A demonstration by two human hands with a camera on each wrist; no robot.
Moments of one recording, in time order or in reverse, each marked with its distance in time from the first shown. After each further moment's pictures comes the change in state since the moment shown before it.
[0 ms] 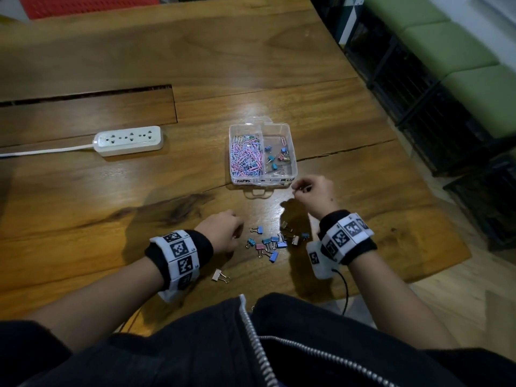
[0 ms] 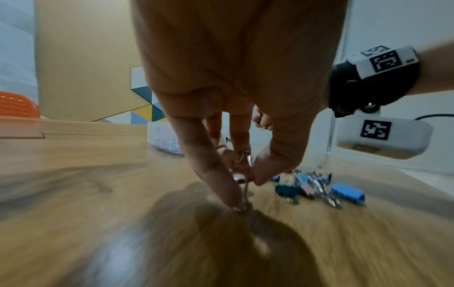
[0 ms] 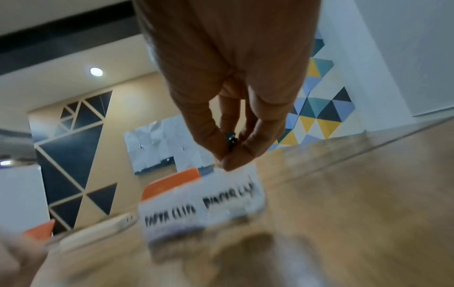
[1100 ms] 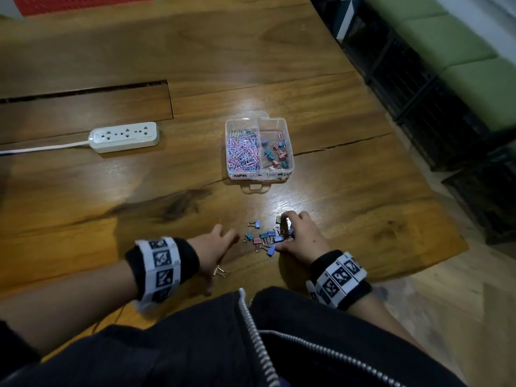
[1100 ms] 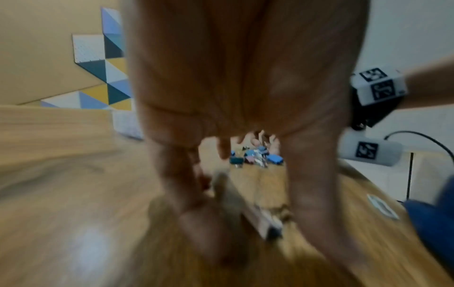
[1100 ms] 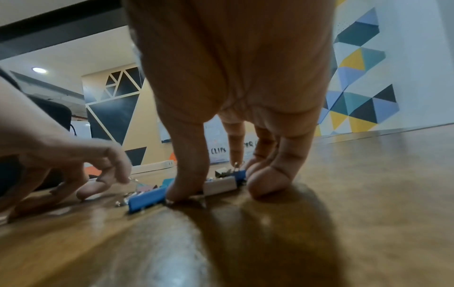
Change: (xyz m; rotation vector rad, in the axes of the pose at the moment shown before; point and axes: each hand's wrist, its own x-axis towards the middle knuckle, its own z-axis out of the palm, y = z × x) left_hand -0.030 -0.001 0.015 0.090 -0.348 -0.076; right_hand -0.064 0.034 0.028 -0.310 -0.272 0.048
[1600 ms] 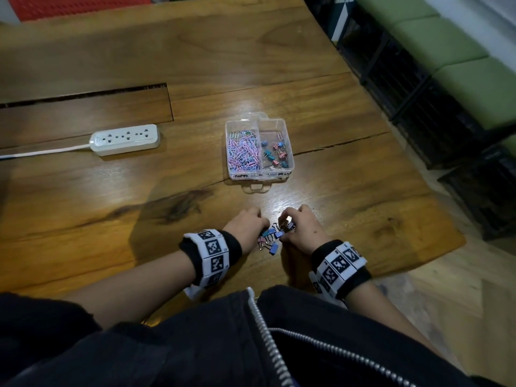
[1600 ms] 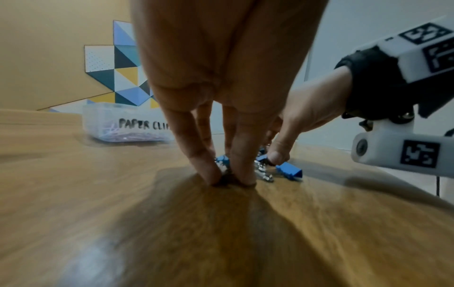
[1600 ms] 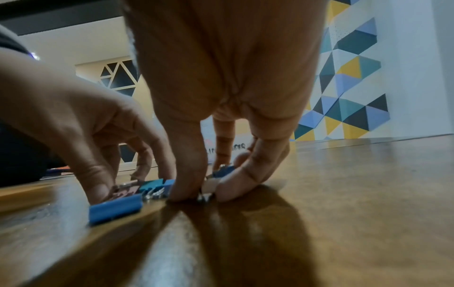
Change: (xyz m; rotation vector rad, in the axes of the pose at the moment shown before) left_hand 0.036 0.041 -0.012 -0.042 0.440 0.156; right_hand 0.007 -0.007 -0.005 0.003 0.023 -0.019
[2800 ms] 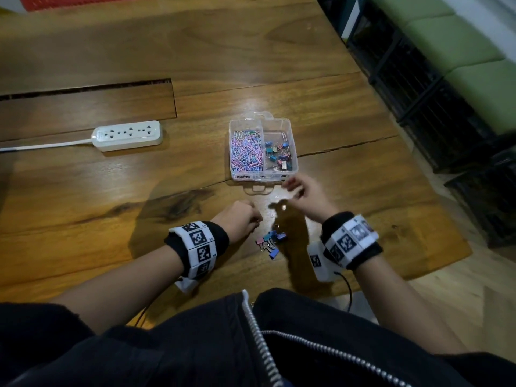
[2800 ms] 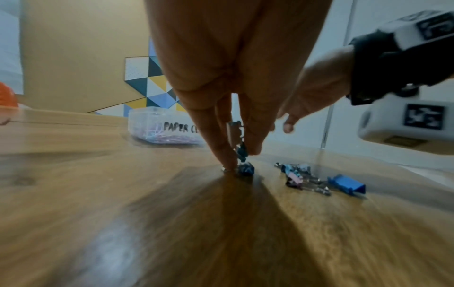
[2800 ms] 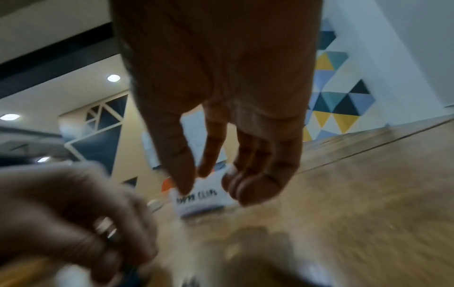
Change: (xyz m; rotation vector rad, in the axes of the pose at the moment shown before) left_hand 0.009 -0.023 -0.017 -0.154 0.067 0.019; right_hand 0.035 -0.019 -0.042 0.325 0.034 -0.152
